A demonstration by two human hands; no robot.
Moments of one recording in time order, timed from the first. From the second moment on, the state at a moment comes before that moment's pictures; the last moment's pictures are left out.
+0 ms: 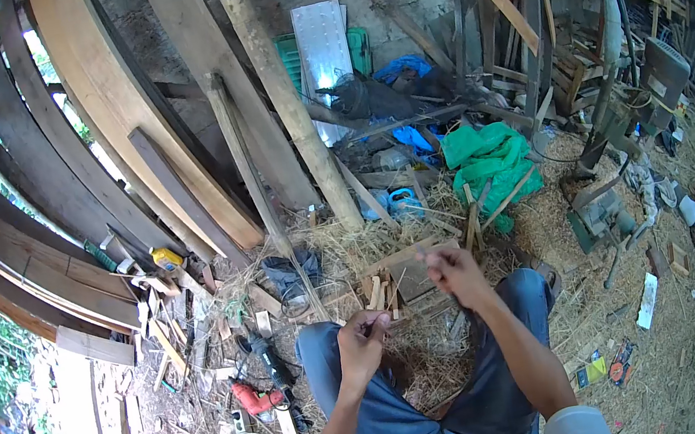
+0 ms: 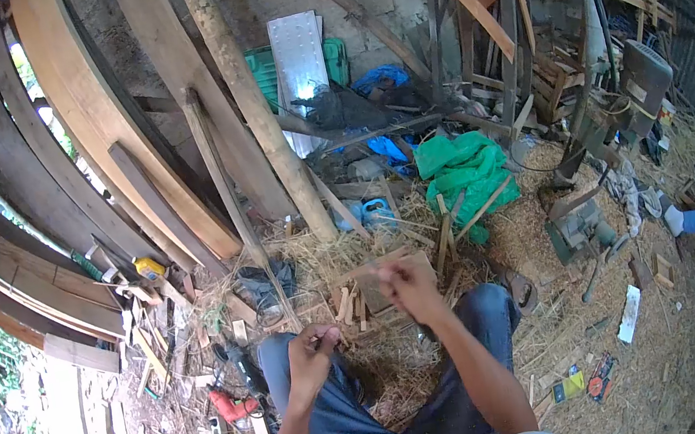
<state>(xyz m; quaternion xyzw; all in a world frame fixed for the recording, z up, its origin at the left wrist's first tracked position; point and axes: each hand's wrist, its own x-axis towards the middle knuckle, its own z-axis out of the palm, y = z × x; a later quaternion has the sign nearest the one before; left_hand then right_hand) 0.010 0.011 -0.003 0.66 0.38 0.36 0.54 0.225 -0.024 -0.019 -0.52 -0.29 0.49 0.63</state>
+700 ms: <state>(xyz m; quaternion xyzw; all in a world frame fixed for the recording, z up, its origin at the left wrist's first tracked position) 0.009 0.008 -0.003 0.54 0.42 0.30 0.66 0.223 -0.020 -0.012 -0.47 -0.28 0.56 0.62</state>
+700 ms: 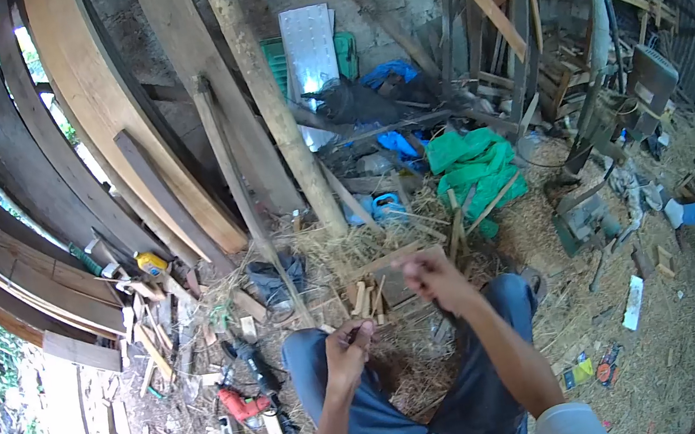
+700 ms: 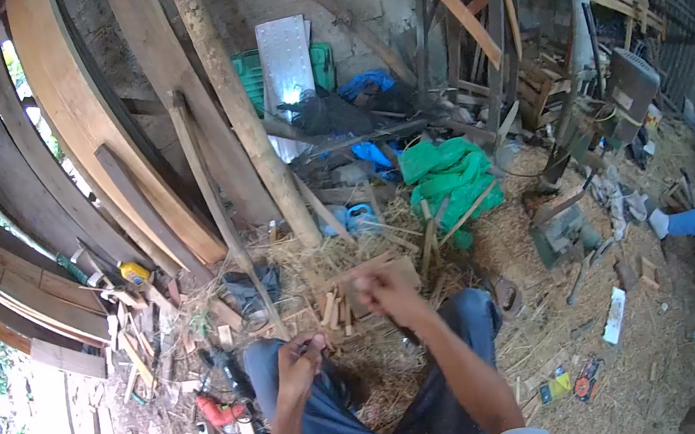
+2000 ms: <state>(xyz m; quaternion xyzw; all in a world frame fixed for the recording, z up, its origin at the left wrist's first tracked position) 0.015 -0.016 -0.004 0.53 0.40 0.30 0.68 0.222 -0.014 -0.030 -0.44 -0.33 0.63 0.54</state>
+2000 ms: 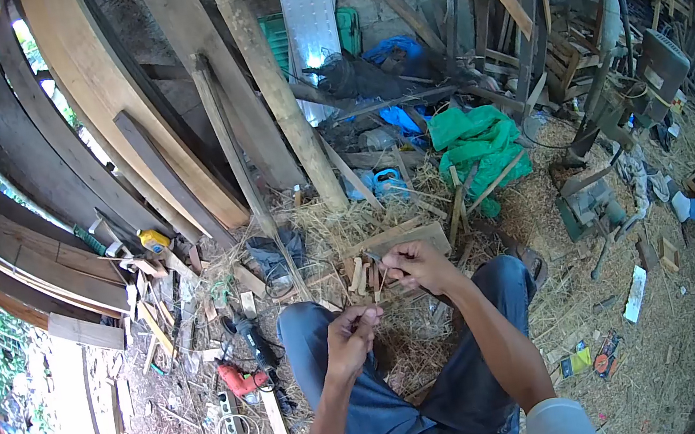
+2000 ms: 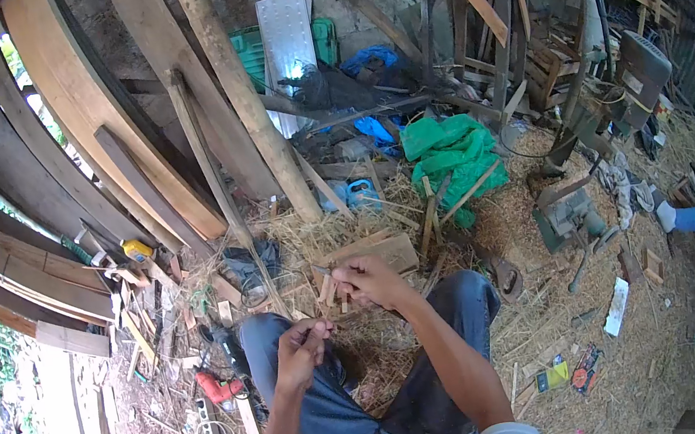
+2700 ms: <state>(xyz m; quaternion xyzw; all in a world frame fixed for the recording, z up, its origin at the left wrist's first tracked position) 0.003 -0.009 0.006 0.48 0.40 0.31 0.72 0.188 -0.023 -0.003 -0.45 -0.37 0.63 0.52</state>
